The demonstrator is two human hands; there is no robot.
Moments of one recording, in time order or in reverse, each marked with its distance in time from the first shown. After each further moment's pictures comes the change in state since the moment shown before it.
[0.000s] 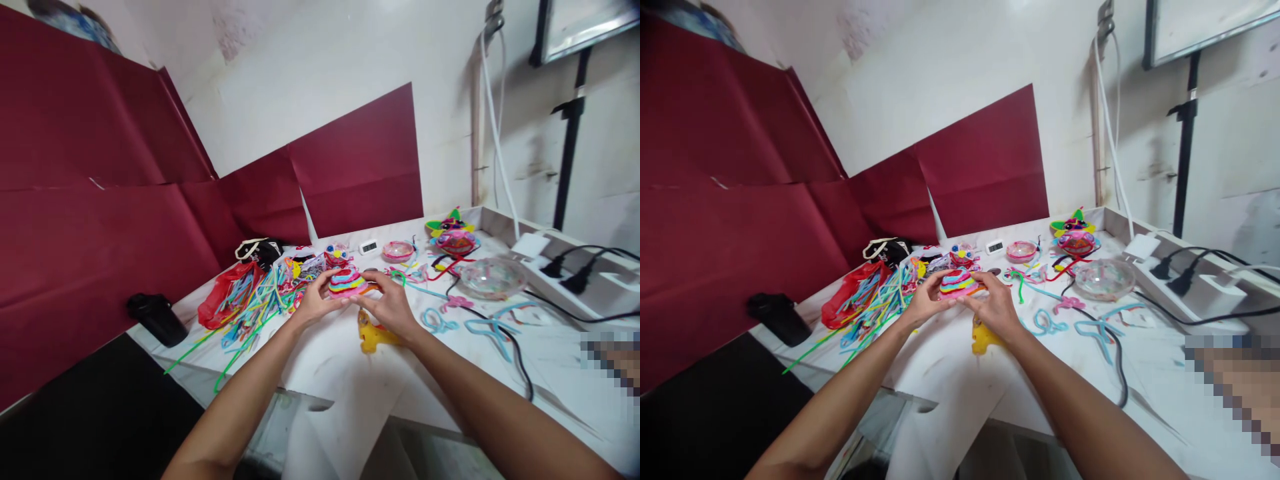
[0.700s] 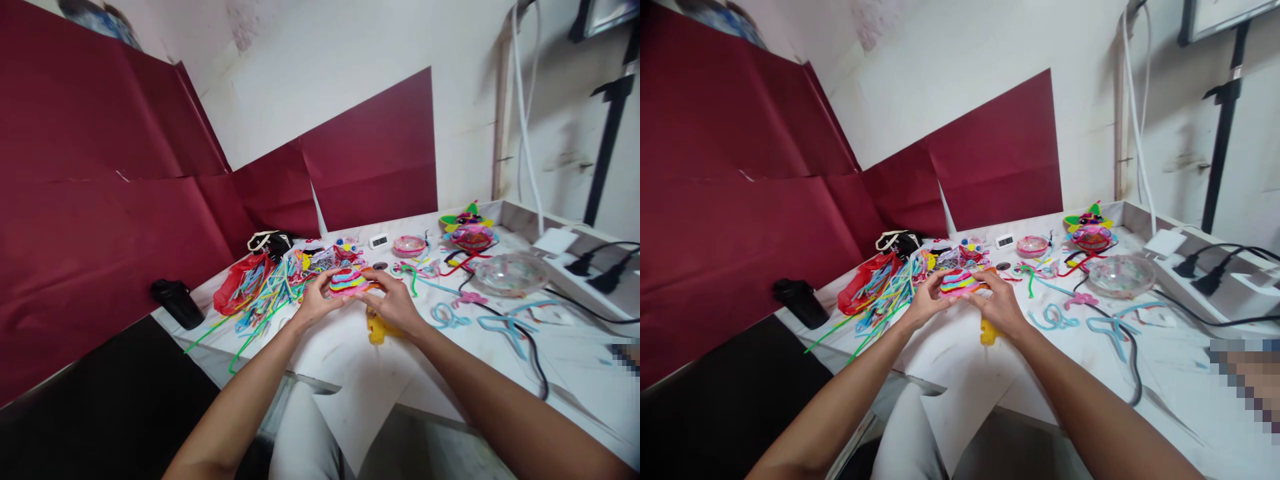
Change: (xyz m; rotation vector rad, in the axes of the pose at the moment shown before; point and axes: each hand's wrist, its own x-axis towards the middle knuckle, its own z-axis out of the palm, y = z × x) left_hand -0.026 0.010 -0.003 0.061 0.093 -0.054; right_hand -0.008 -0.011 0.005 0.117 -0.091 0.040
